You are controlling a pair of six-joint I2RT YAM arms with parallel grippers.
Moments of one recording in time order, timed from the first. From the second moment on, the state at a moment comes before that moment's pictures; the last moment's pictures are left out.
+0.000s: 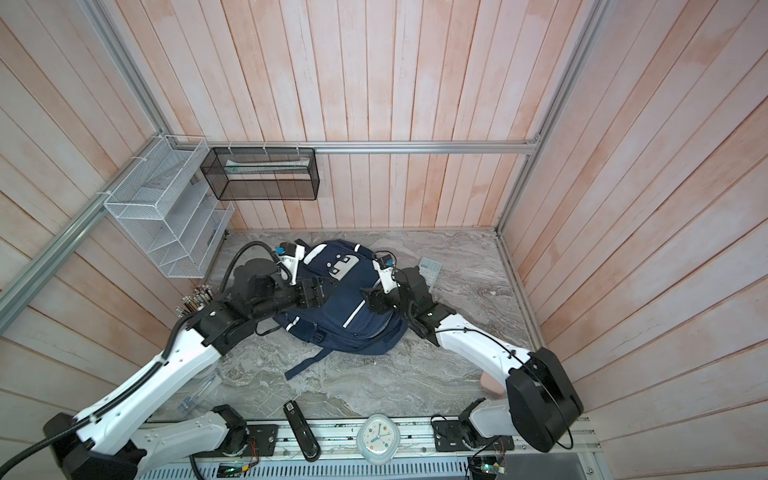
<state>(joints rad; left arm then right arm) -0.61 1.04 1.10 -0.53 0.09 -0.58 0.68 1.43 0.91 0.11 -0.15 0.13</state>
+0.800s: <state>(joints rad) -0.59 0.38 0.74 -1.40 -0.46 -1.74 0.71 1.41 0.84 0.16 -0.21 0.26</state>
